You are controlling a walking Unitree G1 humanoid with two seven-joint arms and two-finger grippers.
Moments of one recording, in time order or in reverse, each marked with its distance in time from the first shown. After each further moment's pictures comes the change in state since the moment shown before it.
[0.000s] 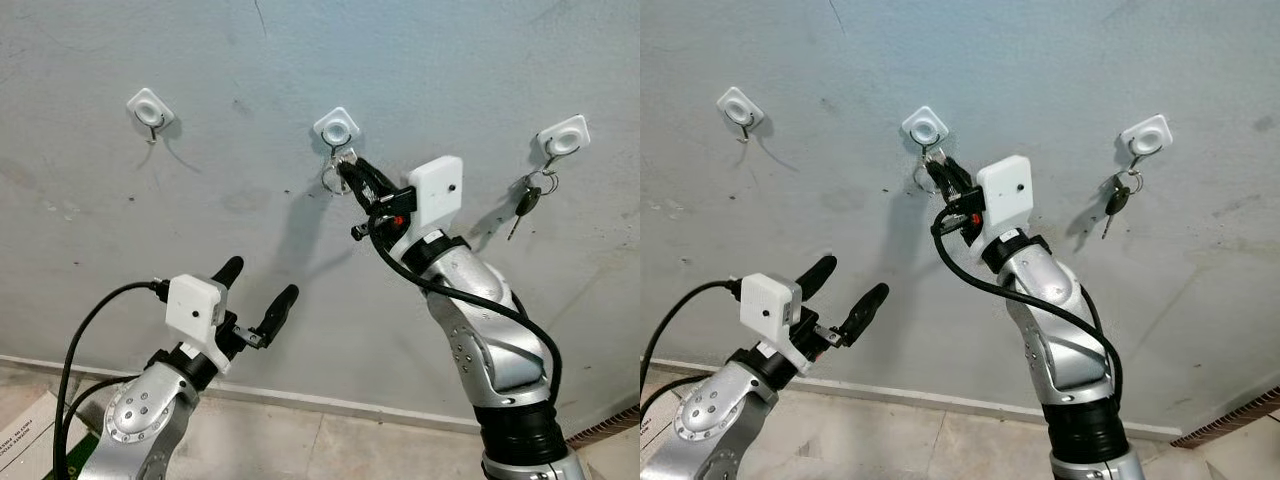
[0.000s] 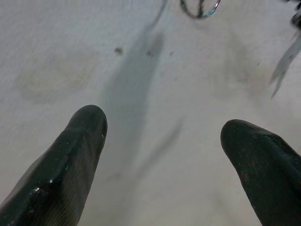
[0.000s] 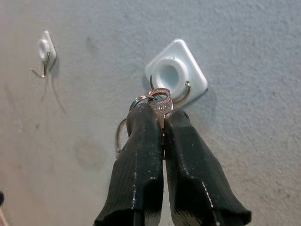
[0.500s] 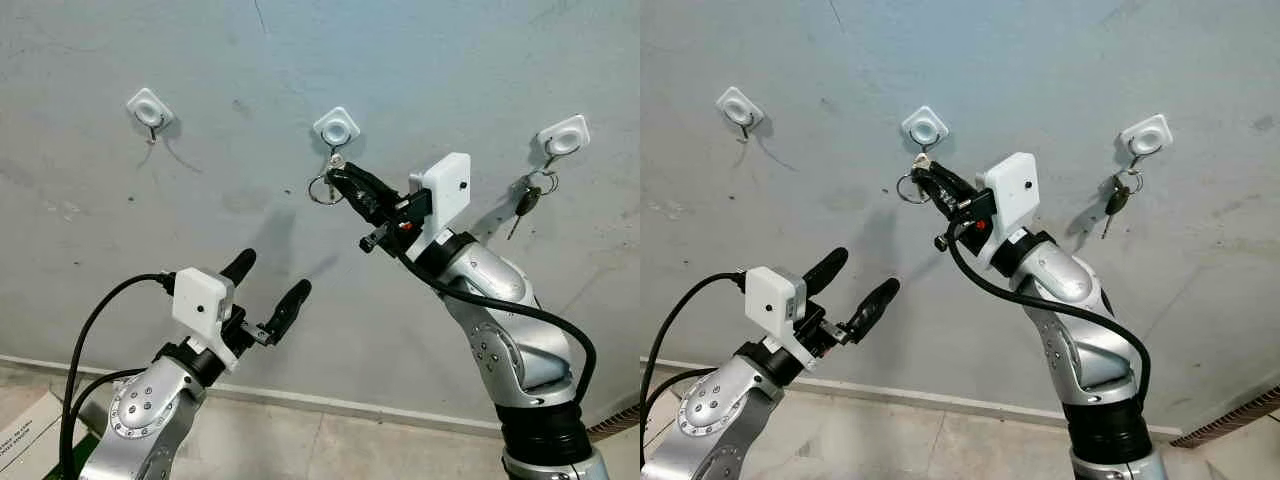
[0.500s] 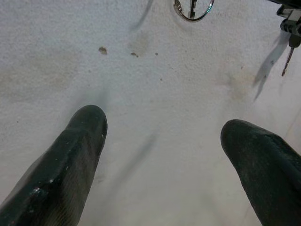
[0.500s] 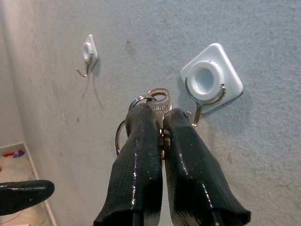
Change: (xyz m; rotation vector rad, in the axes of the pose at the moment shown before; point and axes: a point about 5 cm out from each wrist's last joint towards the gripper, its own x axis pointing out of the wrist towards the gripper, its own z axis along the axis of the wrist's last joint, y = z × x) left arm -0.001 -0.005 0.000 -0.044 0.000 -0.037; right arm -0.006 0.001 0.006 0.045 0.008 0.163
